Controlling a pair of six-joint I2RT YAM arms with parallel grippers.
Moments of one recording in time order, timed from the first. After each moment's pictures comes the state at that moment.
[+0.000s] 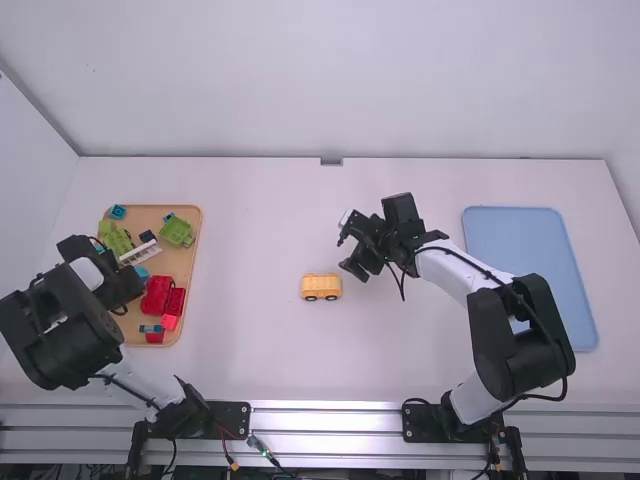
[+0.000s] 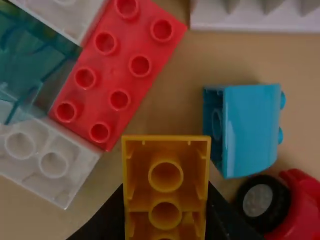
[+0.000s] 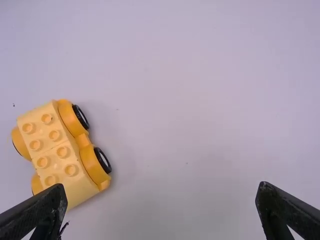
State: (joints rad) left arm 0.74 1.77 0.93 -0.43 0.05 0.05; right arm 0.35 1.69 0.94 -0.21 -0.45 -0.65
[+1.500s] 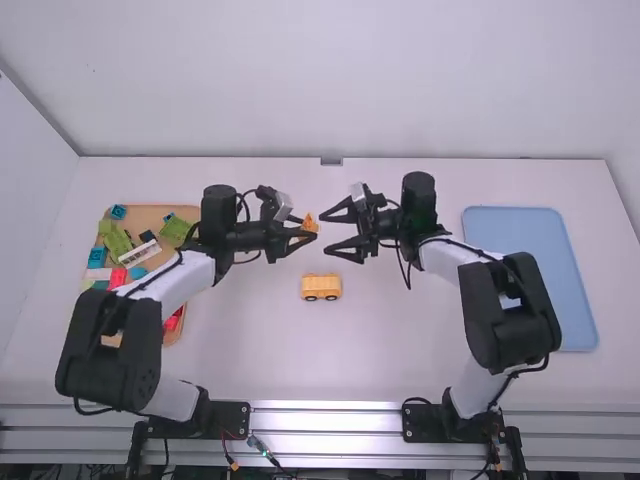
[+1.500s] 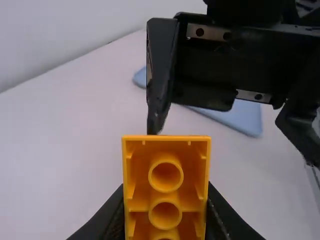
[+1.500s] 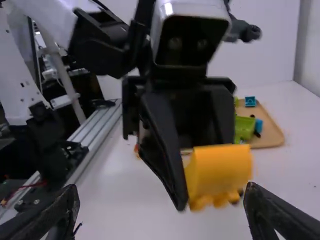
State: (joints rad) left arm -0.14 1.57 0.80 0.29 1.07 0.19; right arm 0.27 1.82 0.94 0.62 -1.49 -0.07
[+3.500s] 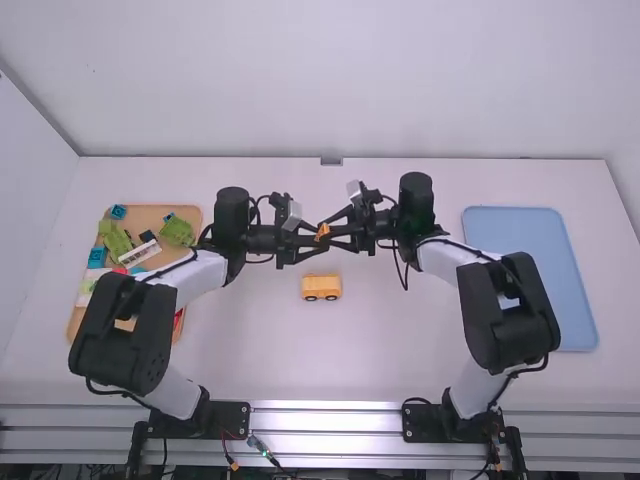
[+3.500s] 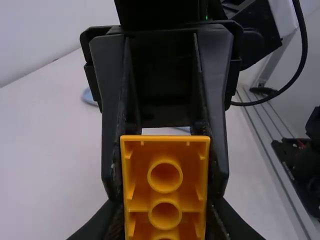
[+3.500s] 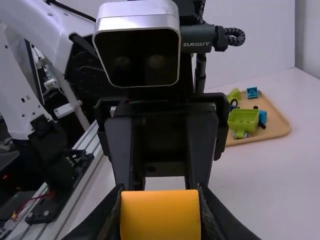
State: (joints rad) left arm -0.19 1.64 0.80 0.44 1.24 0.18; right arm 0.28 1.82 0.94 0.62 -1.45 0.01
